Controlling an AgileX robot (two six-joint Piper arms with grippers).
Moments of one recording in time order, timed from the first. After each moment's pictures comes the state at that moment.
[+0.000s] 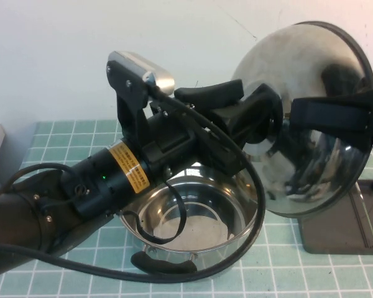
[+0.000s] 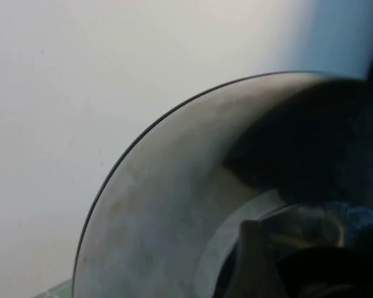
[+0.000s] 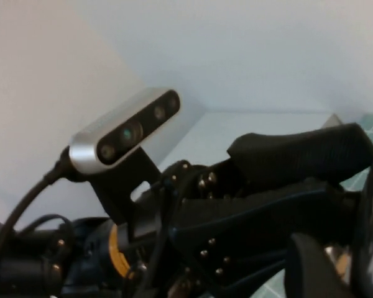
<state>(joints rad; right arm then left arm) 0.16 1.23 -0.82 1.69 1.02 -1.17 -0.59 1.45 -0.82 0.55 -0.85 -0.77</state>
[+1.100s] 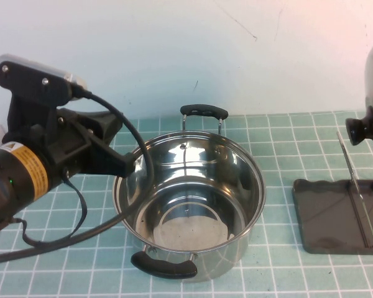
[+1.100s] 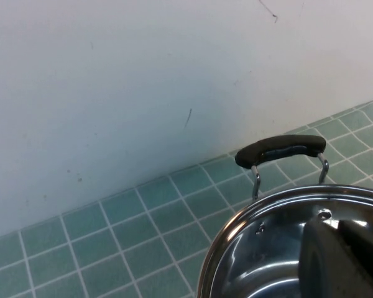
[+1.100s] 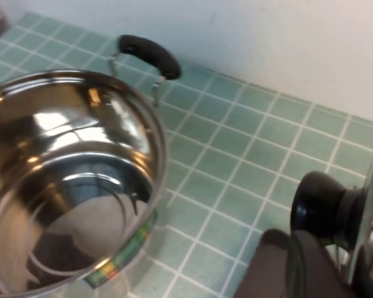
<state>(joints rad) 0.16 1.08 -0.88 0.60 0.59 -0.68 -0.41 1.15 -0.76 0.98 -0.07 -1.02</state>
